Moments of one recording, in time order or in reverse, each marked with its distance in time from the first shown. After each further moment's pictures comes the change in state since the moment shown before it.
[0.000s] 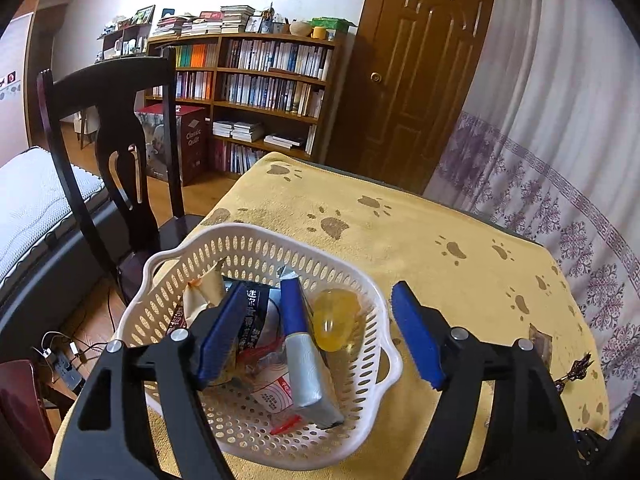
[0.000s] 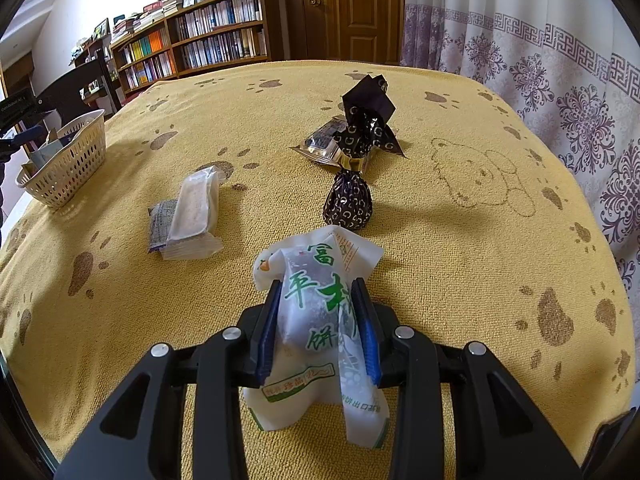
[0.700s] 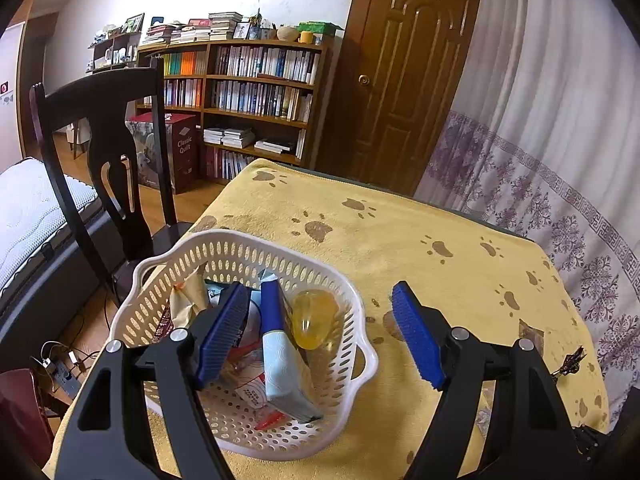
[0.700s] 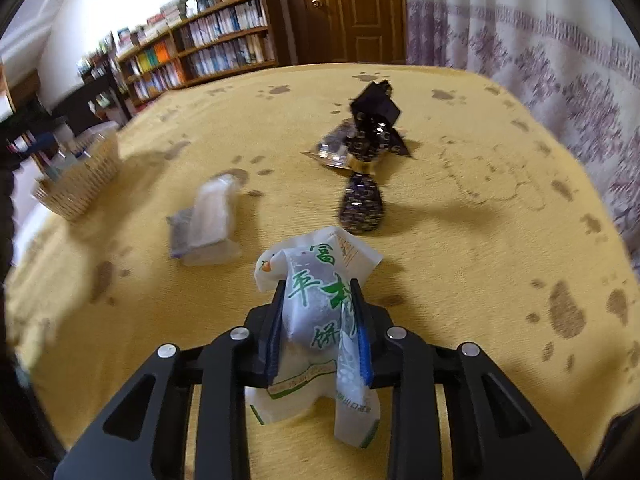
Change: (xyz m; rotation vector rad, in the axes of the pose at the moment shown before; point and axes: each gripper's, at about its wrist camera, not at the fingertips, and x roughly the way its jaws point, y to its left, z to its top) left arm -0.013 -0.015 -0.001 0.032 -0.022 -0.025; right arm -0.008 -0.004 0.001 0.057 -0.005 0.105
